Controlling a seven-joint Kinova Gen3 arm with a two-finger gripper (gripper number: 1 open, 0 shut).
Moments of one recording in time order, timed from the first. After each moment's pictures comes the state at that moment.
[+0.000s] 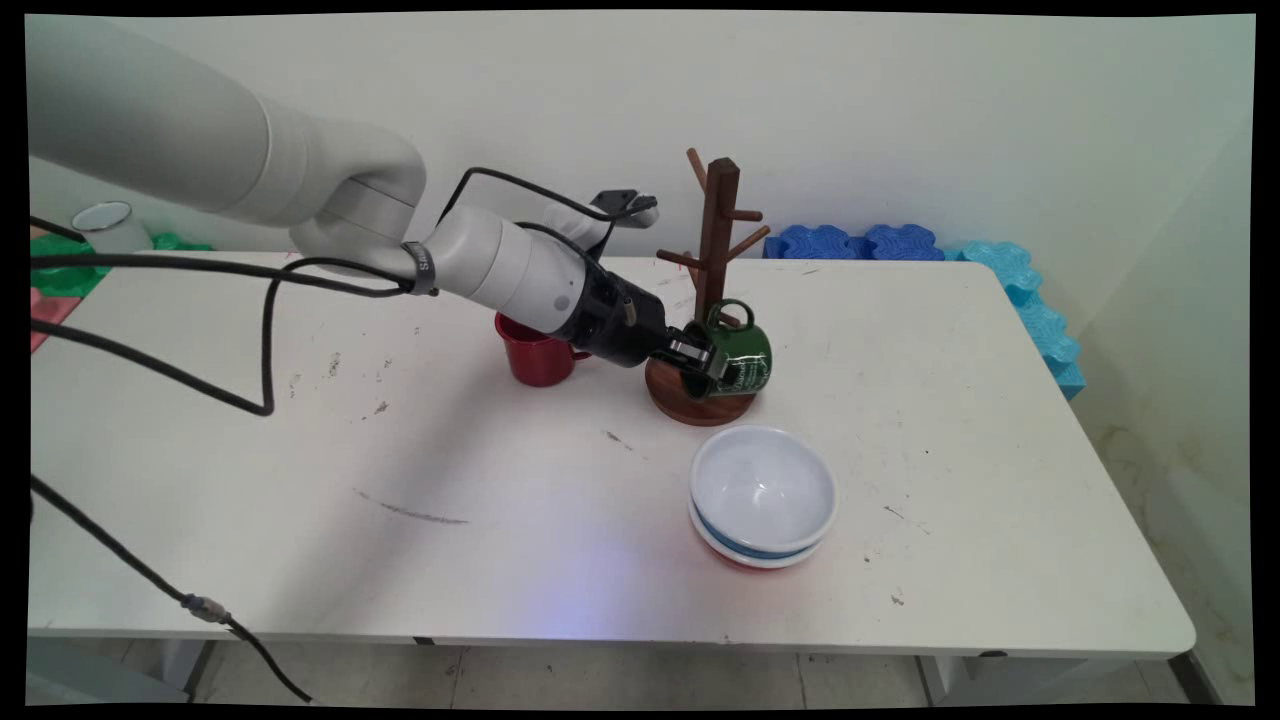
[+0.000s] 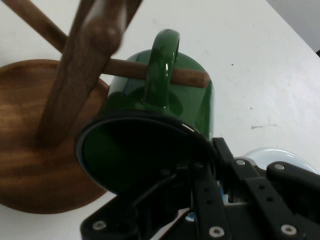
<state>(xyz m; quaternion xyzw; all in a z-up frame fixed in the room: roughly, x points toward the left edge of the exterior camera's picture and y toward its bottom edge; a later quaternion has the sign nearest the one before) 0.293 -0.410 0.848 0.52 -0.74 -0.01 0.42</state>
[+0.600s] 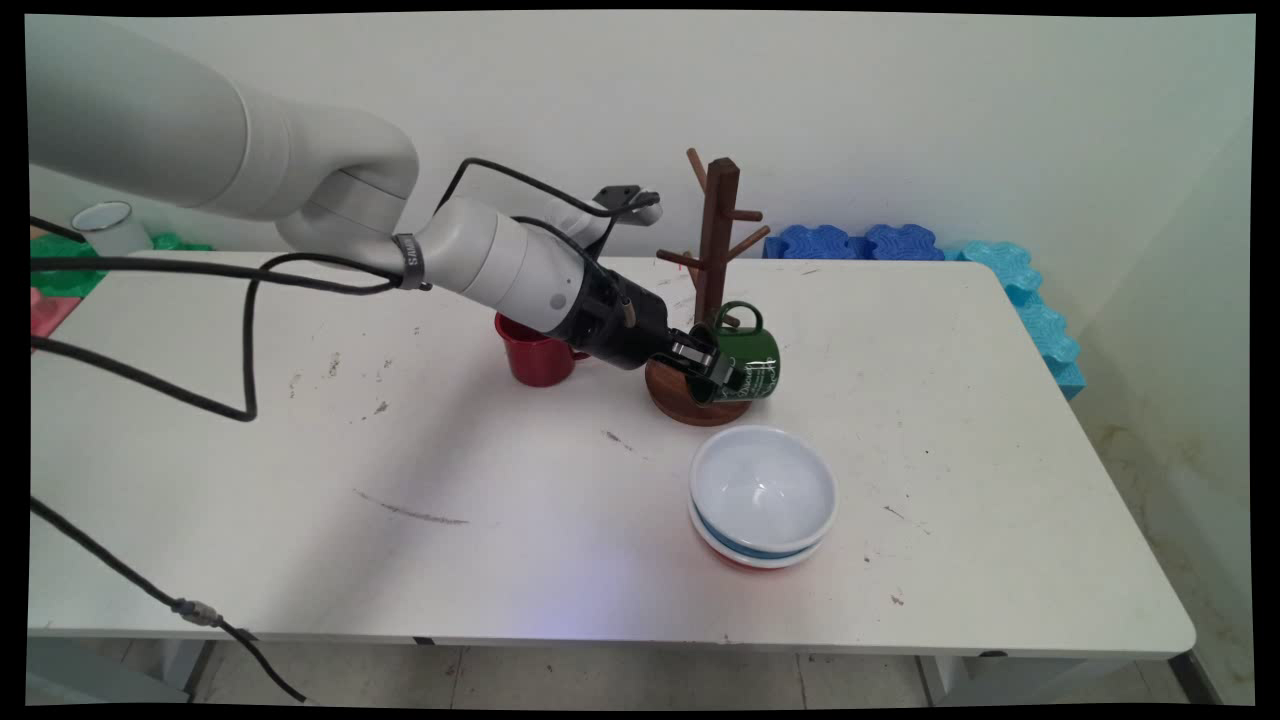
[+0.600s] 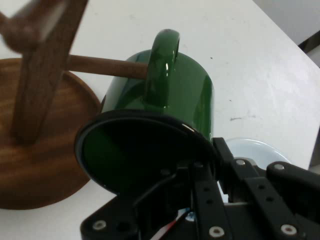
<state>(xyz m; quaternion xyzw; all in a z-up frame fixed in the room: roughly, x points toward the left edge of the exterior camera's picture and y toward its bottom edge) 0.288 -0.401 0.861 0.51 -0.75 -0.01 0.42</state>
